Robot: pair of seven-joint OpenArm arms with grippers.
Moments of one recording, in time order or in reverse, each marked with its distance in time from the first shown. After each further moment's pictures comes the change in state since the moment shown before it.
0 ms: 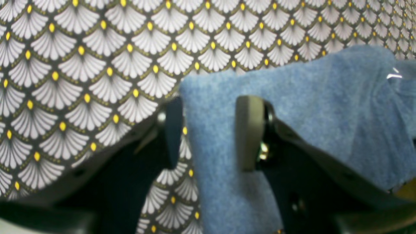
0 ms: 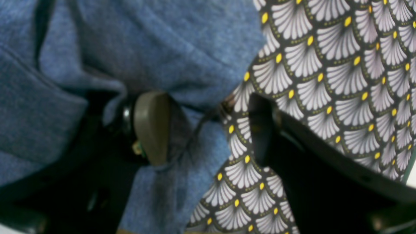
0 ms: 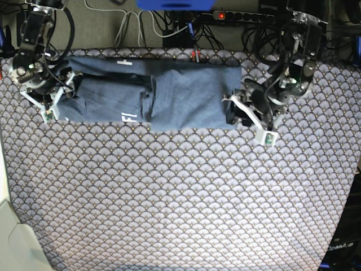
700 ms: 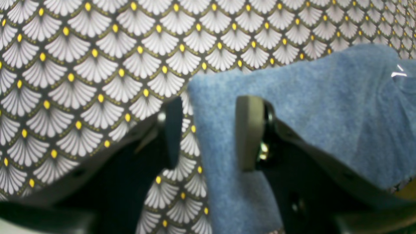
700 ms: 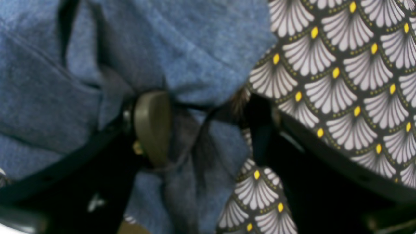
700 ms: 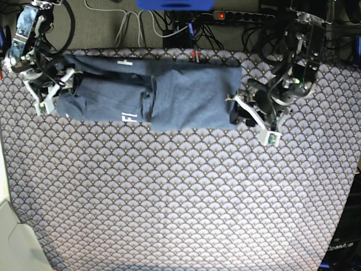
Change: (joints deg) left arm 0.1 -1.6 0.0 0.5 -0.2 0.2 0.0; right arm -2.4 -0.1 3.6 -3.0 15.0 0.0 0.2
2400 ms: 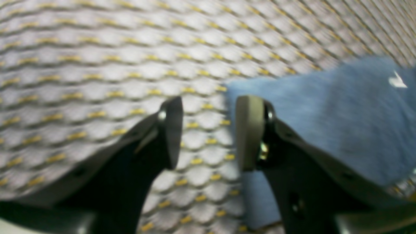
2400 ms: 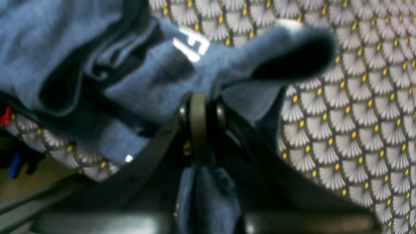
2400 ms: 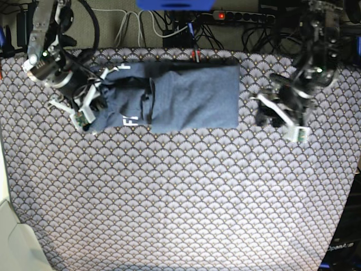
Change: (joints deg) left arm 7.5 -1.7 -11.8 8.2 -0.4 0.0 -0.2; right arm -1.9 -3.2 -15.9 22.0 -0.2 0.0 -5.8
